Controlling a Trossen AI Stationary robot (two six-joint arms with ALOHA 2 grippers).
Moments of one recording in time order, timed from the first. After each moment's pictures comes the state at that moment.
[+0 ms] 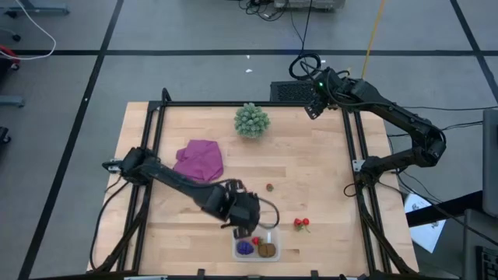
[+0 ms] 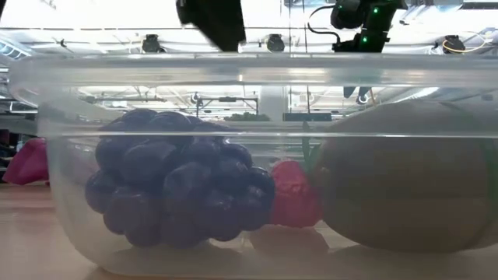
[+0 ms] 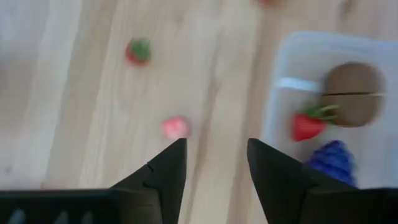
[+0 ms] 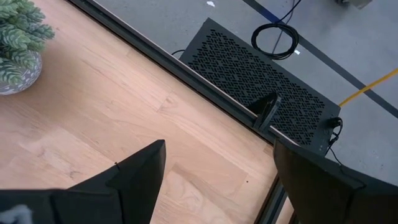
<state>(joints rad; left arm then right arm) -0.42 1.99 1.79 -1.01 -0.27 -0.54 -0.71 1.32 1.32 -0.96 0.33 0.14</state>
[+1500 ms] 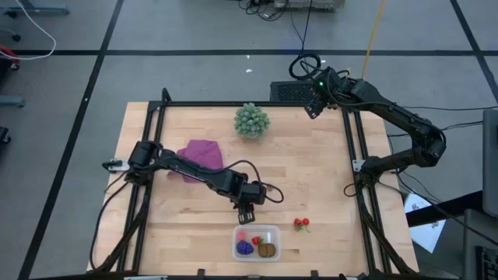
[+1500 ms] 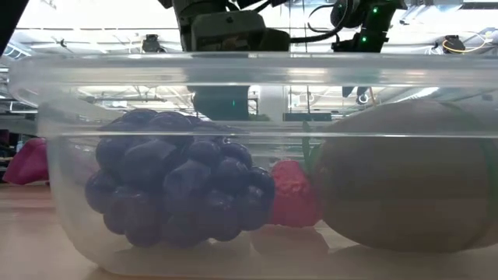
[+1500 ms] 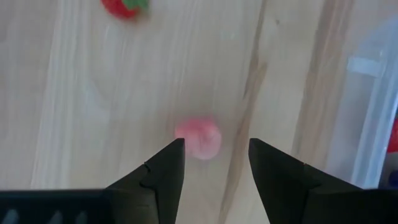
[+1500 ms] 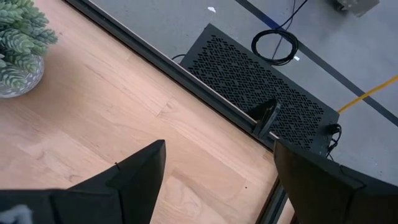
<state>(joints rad) -0.23 2.03 1.52 -0.72 0.01 -0.42 -0.71 1.32 1.32 -0.93 0.33 0.11</state>
